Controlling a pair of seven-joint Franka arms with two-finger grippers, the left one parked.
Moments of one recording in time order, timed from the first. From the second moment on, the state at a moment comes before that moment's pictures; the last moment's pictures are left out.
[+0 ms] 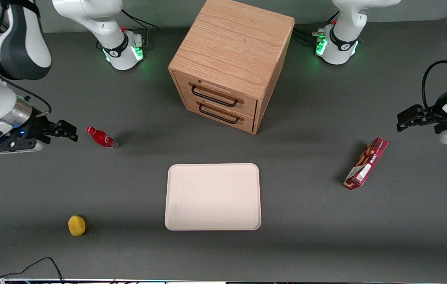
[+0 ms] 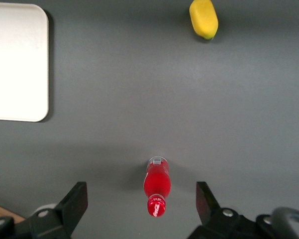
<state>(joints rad) 0.01 -0.05 -0.01 -2.06 0.02 2.06 -0.05</state>
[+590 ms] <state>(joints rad) 0.01 -0.11 0.00 -2.33 0.02 2.27 -0.05</state>
